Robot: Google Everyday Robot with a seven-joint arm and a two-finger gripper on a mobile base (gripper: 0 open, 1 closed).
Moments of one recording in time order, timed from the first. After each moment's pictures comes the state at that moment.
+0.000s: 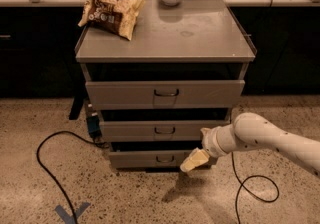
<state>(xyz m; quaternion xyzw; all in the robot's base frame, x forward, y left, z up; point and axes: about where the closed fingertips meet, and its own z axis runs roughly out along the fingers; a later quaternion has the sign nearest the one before) 0.552 -0.127 0.536 -0.46 0.82 0.20 0.27</state>
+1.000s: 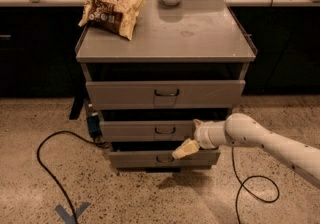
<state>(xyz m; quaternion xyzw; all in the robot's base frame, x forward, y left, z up) 0.616 -0.110 0.507 -0.44 0.80 0.21 0.35</state>
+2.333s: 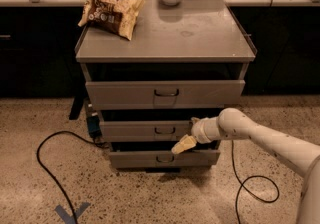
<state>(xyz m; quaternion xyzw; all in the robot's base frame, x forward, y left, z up) 0.657 -0.111 0.469 -0.44 0.81 0.20 0.33</state>
